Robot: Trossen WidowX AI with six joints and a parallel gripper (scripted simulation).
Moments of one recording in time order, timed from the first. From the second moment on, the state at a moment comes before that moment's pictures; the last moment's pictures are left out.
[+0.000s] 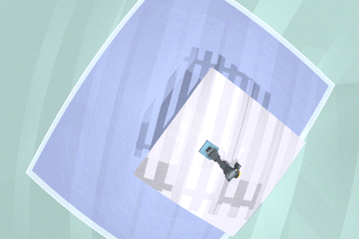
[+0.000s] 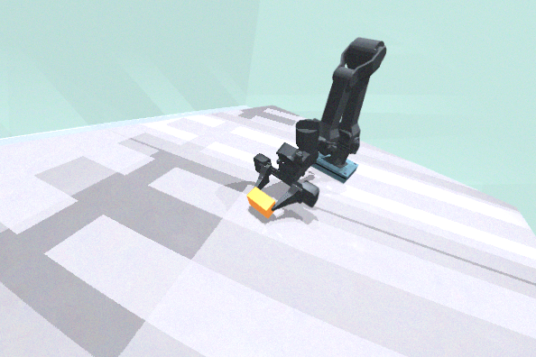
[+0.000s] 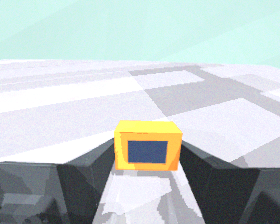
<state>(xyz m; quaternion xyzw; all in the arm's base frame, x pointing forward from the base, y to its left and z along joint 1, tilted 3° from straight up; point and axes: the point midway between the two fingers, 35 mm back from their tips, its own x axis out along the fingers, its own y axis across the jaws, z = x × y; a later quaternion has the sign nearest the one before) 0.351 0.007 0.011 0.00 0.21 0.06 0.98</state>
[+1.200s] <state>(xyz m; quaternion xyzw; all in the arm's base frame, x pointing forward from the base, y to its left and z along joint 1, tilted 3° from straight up) 0.350 0.007 0.011 0.00 0.21 0.06 0.98</state>
